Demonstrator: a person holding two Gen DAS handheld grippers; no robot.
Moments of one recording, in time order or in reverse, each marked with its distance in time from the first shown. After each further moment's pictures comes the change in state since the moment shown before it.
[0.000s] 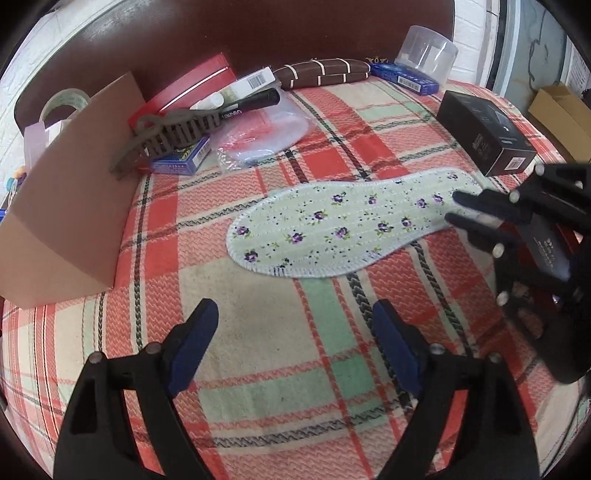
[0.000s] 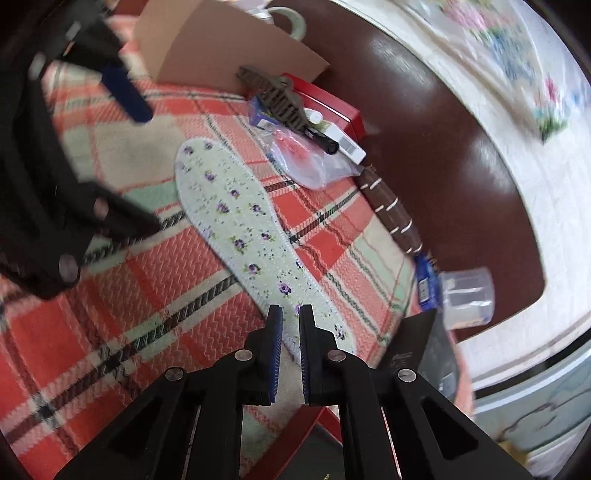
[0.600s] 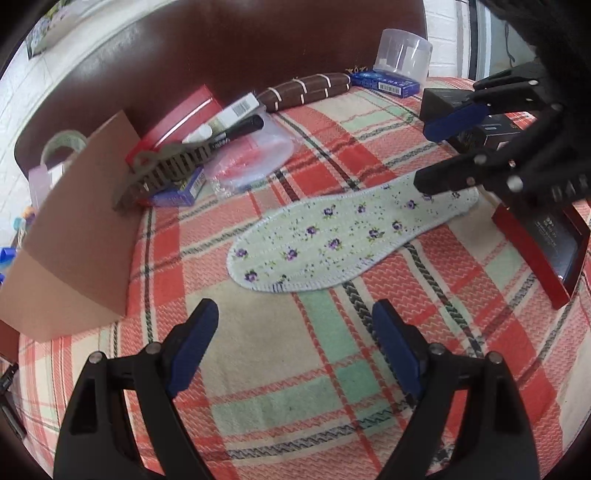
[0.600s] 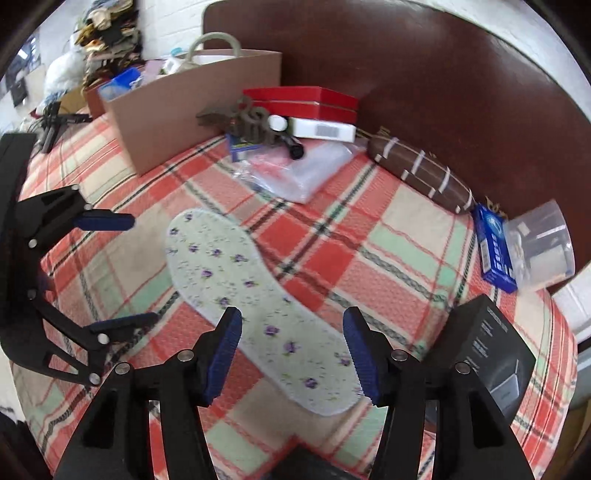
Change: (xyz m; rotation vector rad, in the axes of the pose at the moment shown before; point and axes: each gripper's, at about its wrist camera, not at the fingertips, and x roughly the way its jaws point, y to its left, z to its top) left arm -0.010 -0.010 0.000 0.115 -0.090 0.043; right arm 0.028 -0.092 0.018 0.322 0.090 0.431
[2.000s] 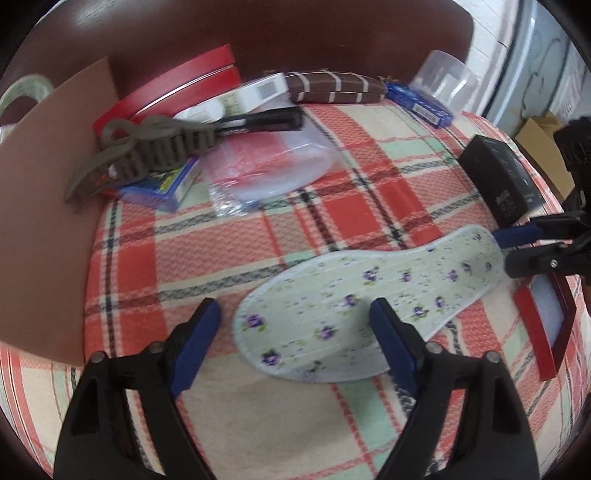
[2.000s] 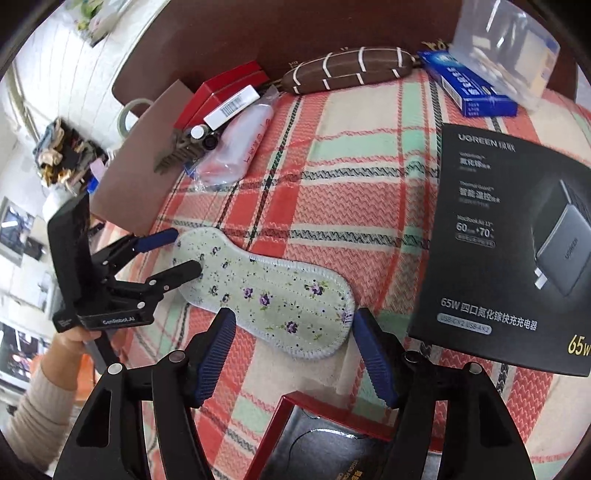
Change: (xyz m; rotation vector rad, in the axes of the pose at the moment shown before) left arm 0.054 0.046 0.030 -0.159 0.051 -0.203; right arm 0.016 -0.066 -0.044 0.481 0.044 0.299
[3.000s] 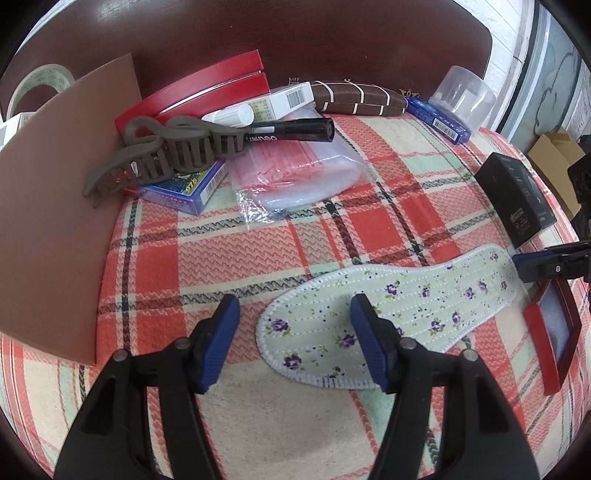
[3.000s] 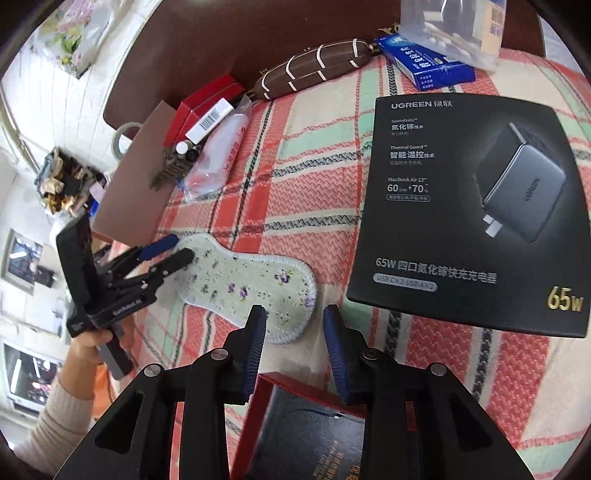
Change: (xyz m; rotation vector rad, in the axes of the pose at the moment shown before) left arm -0.003 0.016 0.001 -0.070 -0.030 0.042; right arm -0.004 -0.032 -0.011 0.146 -0.023 0.133
